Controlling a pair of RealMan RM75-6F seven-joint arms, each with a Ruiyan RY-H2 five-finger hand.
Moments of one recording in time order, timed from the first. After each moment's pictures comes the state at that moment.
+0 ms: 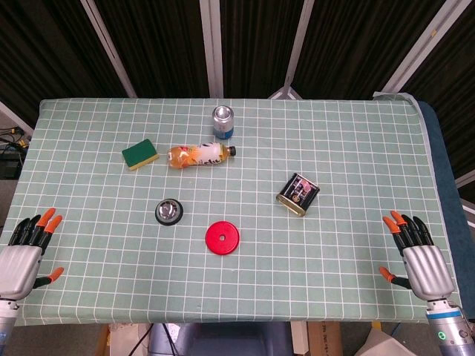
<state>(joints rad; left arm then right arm) -0.09 -1.13 0.02 -1.66 1.53 1.45 0.20 0.12 -1.13 0.01 -1.60 -1.60 1.46 -0.01</state>
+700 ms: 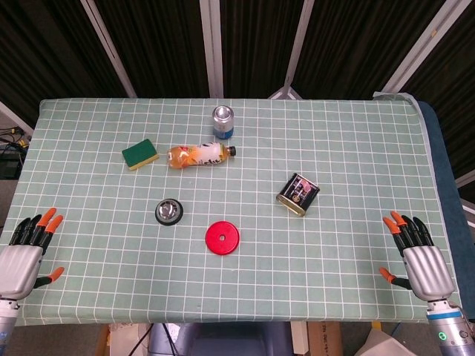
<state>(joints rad) -0.09 -1.14 0.01 -1.65 1.53 1.45 0.21 0.12 -1.13 0.01 -1.60 -1.59 1.45 -0.01</state>
